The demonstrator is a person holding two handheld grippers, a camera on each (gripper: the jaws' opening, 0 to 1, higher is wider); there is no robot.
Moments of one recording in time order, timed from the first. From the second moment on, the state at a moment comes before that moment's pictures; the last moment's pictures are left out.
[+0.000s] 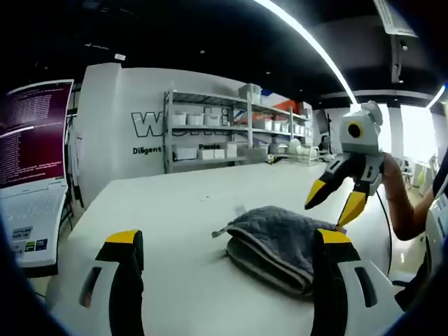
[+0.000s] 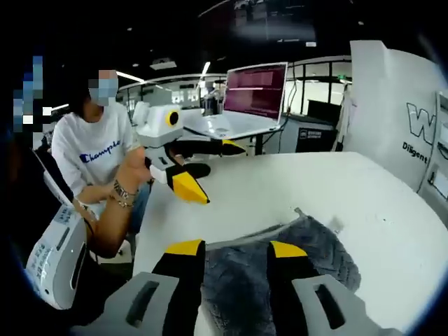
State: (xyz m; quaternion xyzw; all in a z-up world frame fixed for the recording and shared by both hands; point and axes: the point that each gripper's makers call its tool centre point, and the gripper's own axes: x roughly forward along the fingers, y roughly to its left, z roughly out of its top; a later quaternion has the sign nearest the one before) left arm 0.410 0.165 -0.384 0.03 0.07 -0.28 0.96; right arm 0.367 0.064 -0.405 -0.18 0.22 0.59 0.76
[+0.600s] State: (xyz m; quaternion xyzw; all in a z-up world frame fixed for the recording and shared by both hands) left arm 0.392 0.165 -0.375 -0.02 0.04 -0.31 0.95; right arm 0.349 0.097 -0.476 -0.33 0.26 0.56 0.72
